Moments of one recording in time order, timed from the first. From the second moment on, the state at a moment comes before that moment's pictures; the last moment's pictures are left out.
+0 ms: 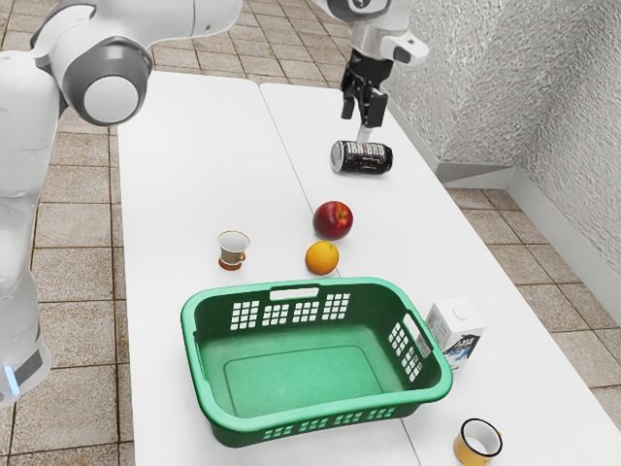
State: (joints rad) arm -0.04 0.22 0.26 -1.23 -0.10 1.46 0.20
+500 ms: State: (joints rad) arm -0.05 0.10 -0.04 -1.40 -0.06 1.48 0.21
